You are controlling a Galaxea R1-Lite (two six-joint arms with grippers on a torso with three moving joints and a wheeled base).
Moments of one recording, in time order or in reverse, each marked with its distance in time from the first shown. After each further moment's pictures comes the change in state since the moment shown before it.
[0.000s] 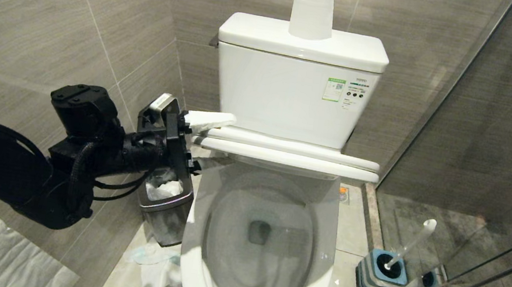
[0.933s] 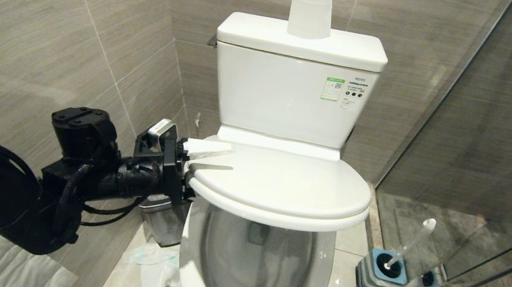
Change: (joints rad) left arm -0.010 -0.029 0.156 0.033 -0.011 0.023; right arm 0.000 0.000 0.000 0.000 0.000 0.000
